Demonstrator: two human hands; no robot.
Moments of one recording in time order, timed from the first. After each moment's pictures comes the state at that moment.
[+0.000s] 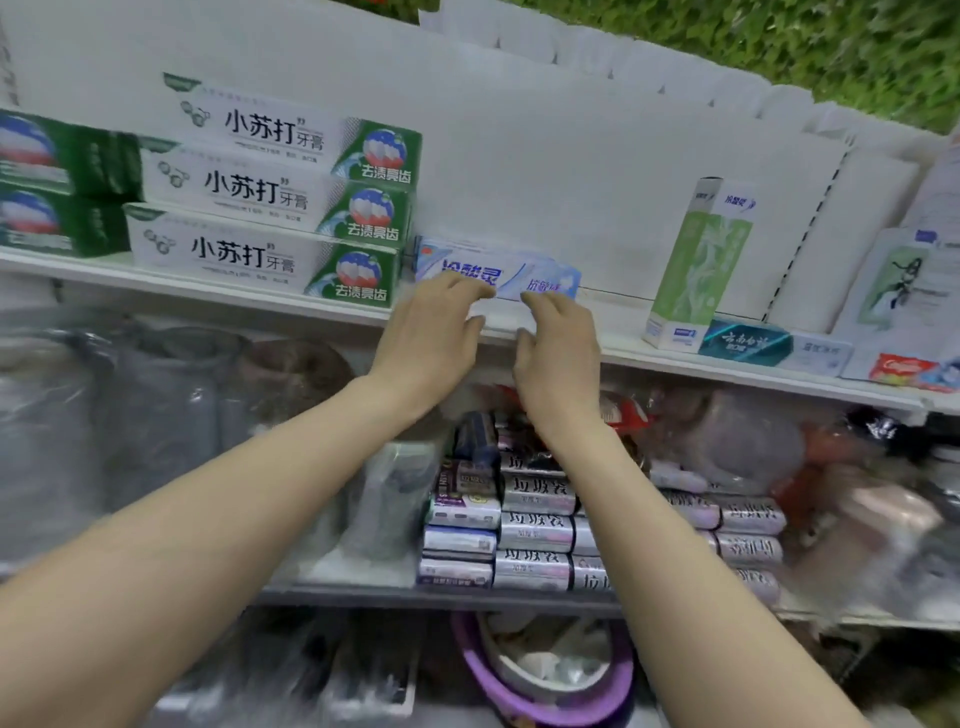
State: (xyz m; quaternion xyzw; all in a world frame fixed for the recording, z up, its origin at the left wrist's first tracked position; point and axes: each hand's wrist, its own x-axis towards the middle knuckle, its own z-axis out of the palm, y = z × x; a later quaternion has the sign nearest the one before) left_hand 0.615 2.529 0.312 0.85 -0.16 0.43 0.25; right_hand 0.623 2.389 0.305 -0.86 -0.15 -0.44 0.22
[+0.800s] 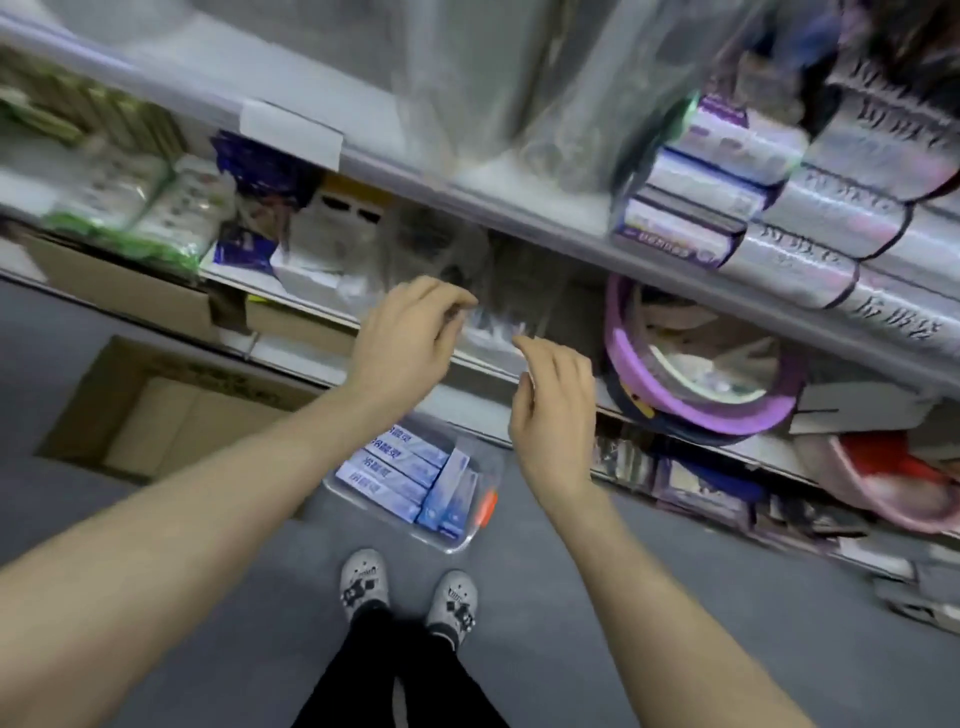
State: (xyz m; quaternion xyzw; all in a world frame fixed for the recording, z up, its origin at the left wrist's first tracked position) left_hand 0.490 2.621 -0.087 0.94 0.03 0.16 0.31; right_hand 0.498 2.438 -0.106 -0.93 -0.22 -0.14 0.26
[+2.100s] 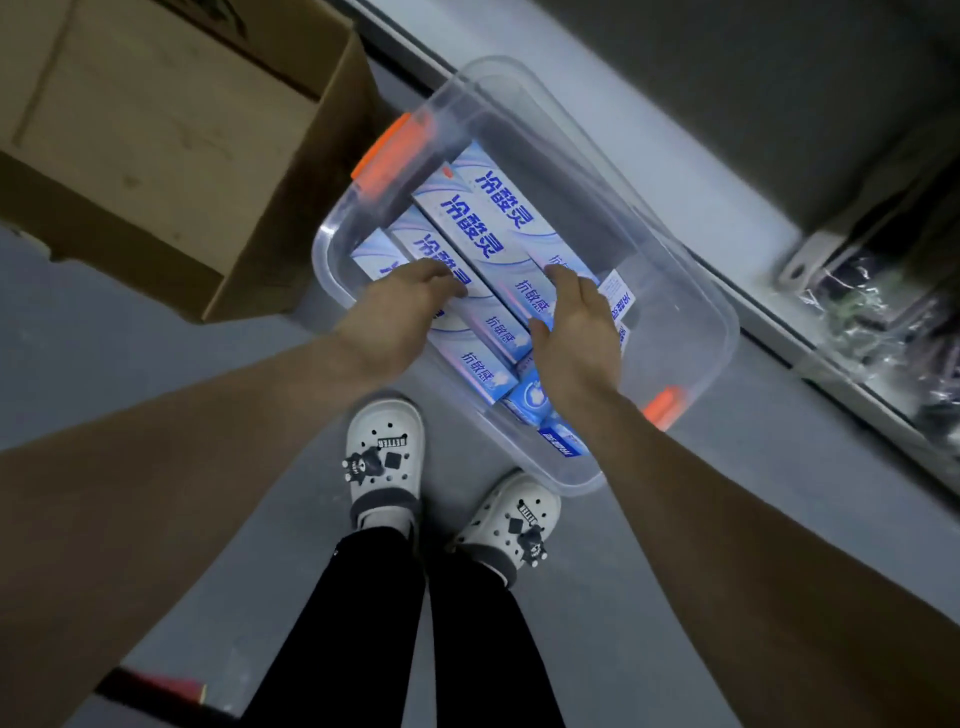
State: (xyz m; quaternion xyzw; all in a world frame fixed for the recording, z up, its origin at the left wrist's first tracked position) left_hand 0.384 2.657 -0.703 0.92 0.15 -0.21 0.31; right_hand 0.476 2.482 -0.708 -0.93 -0.19 0.27 0.14
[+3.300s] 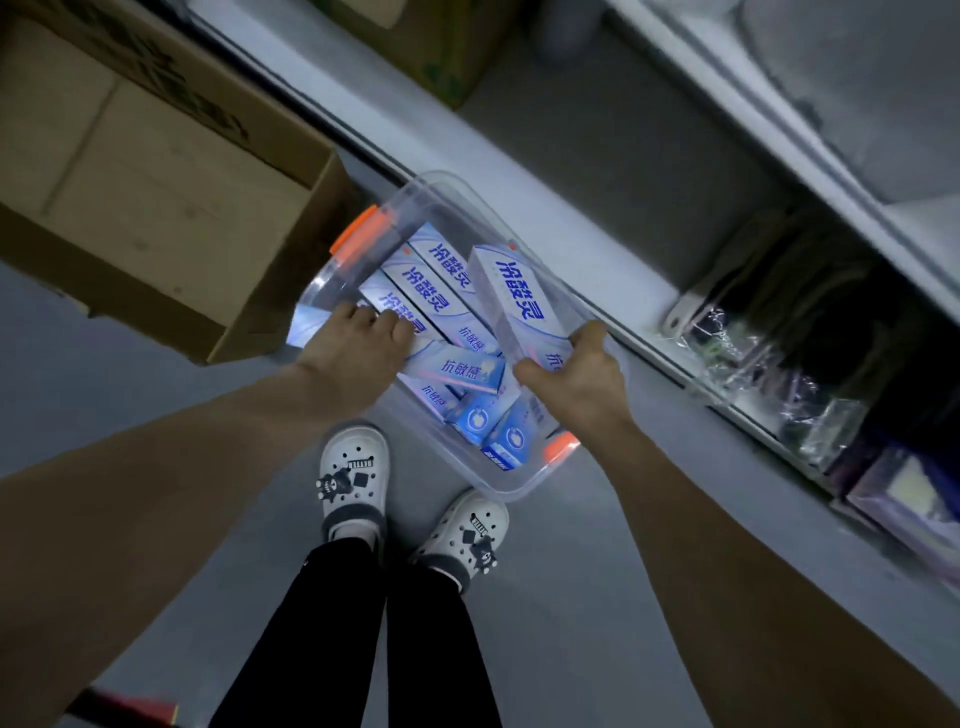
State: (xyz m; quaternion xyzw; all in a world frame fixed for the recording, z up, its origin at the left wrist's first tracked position) left_hand 0.396 2.663 -0.626 0.97 -0.04 -0.22 0.02; right_hand 0.527 2.454 -0.582 -0.91 -0.02 0.37 0.18
